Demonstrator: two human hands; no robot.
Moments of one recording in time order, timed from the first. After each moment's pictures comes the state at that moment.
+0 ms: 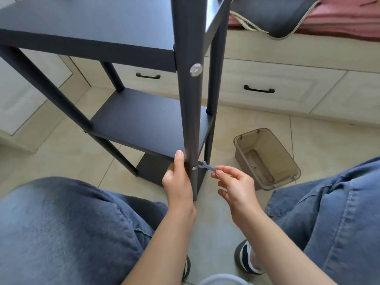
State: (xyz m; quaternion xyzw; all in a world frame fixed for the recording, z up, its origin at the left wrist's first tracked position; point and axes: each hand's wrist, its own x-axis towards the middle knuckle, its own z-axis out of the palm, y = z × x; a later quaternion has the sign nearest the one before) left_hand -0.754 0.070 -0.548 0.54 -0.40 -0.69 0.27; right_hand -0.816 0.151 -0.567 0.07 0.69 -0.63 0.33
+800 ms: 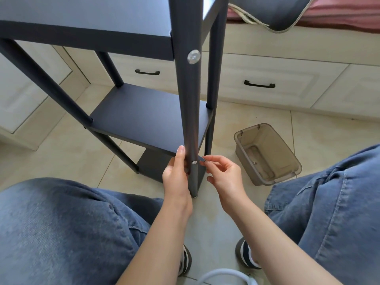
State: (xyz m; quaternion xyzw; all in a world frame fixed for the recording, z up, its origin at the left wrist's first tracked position) left_hand -0.747 0.066 -0.547 0.50 -0.39 -0.73 0.24; right_hand -0.814 0.130 -0.582 0.00 0.70 -0.63 0.33
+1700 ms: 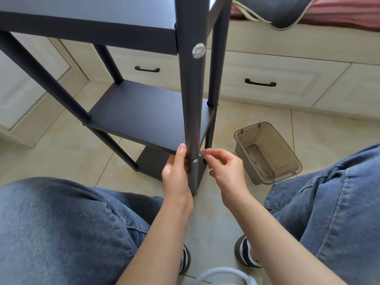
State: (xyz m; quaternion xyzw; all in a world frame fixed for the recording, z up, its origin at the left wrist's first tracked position) left_hand -0.748 0.065 -0.551 0.49 -0.39 -0.73 0.25; right_hand -0.818 0.126 -0.571 -0.04 0.72 -0.63 0.29
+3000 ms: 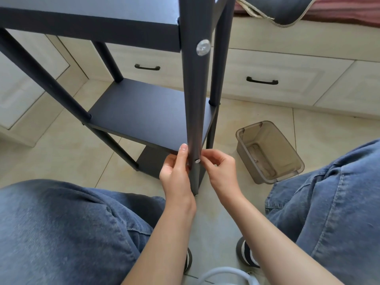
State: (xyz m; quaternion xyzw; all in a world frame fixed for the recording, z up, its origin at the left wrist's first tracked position) left_hand -0.749 0.067 -0.553 0.49 -0.37 -0.73 0.32; right_hand -0.818 0.114 -0.594 -0.14 0.72 -0.64 0.25
